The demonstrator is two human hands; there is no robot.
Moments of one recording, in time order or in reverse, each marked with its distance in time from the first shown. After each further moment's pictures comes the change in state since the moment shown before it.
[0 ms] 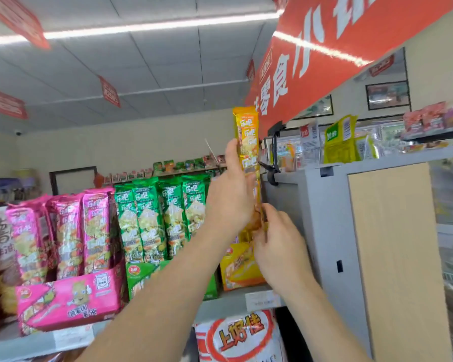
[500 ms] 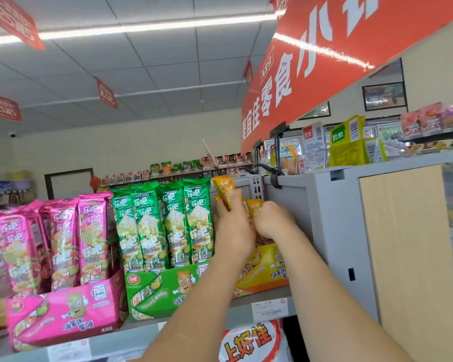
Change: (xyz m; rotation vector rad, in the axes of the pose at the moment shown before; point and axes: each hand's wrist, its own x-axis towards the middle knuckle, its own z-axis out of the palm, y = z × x) left_hand -0.024 -0.041 0.046 0.071 -0.286 -0.245; right_hand 0.093 0.001 0.026 -0.228 -0.370 0.335
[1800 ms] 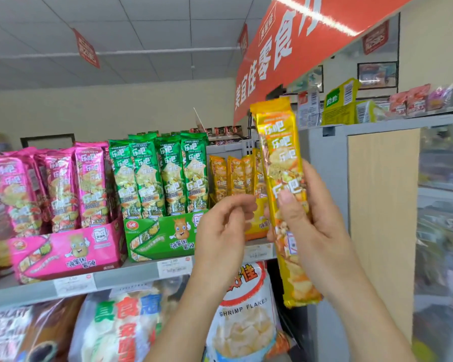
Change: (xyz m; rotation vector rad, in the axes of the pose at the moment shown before) left_hand -0.128 0.002 -0.041 -0.853 0.096 0.034; right_hand -0.175 0.049 -0.017 0.934 0.215 -0.615
